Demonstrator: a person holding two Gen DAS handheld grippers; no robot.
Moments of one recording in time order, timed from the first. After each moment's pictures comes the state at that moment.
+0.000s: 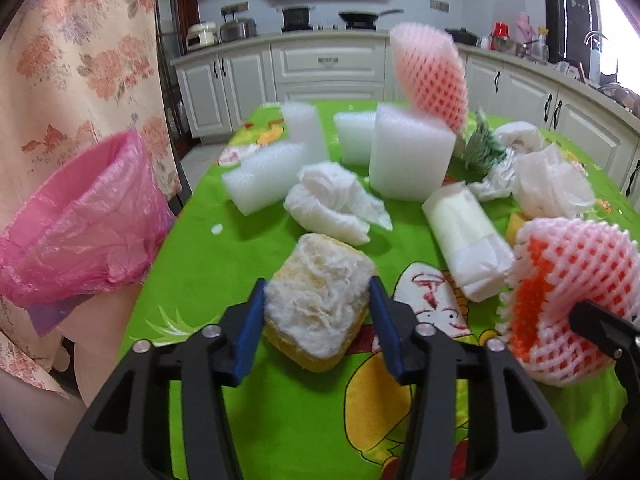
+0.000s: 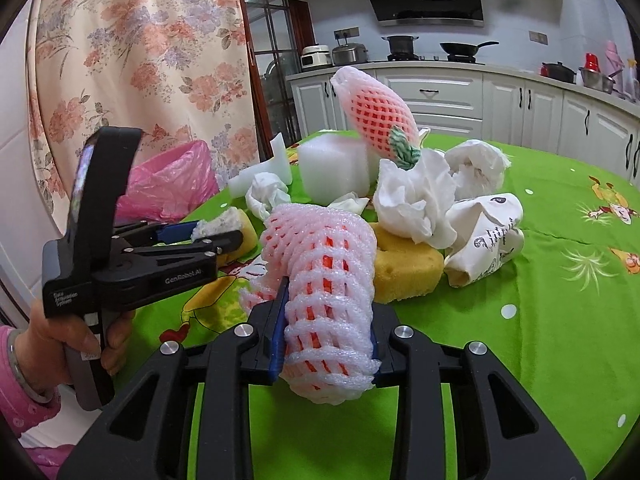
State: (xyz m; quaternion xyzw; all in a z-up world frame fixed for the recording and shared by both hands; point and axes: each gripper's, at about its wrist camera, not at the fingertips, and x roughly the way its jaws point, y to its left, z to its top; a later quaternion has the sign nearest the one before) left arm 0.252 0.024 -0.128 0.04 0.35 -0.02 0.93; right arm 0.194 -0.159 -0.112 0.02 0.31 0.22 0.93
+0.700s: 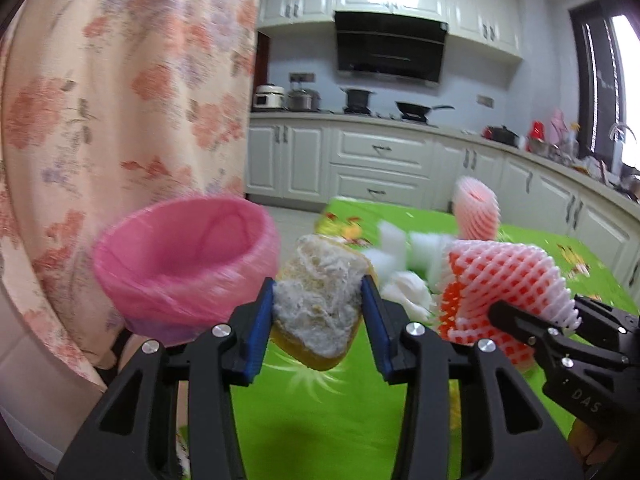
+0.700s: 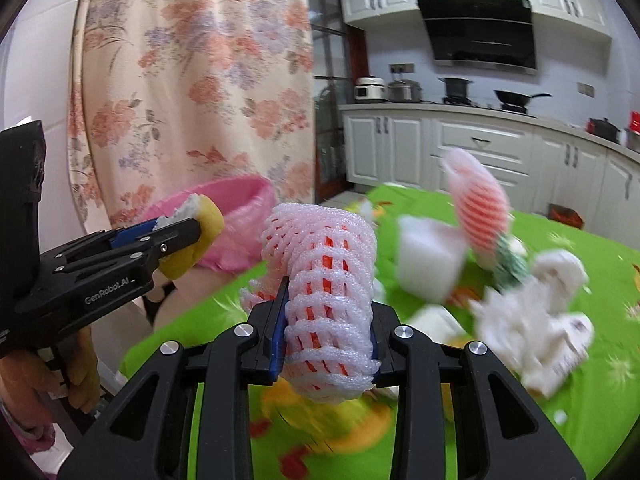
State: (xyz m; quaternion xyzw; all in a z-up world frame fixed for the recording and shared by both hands) left arm 0.173 0.103 -0.048 -0.03 0.22 0.06 0.97; right arm 0.213 -0.075 -0.058 -0.02 0.23 0.30 0.92
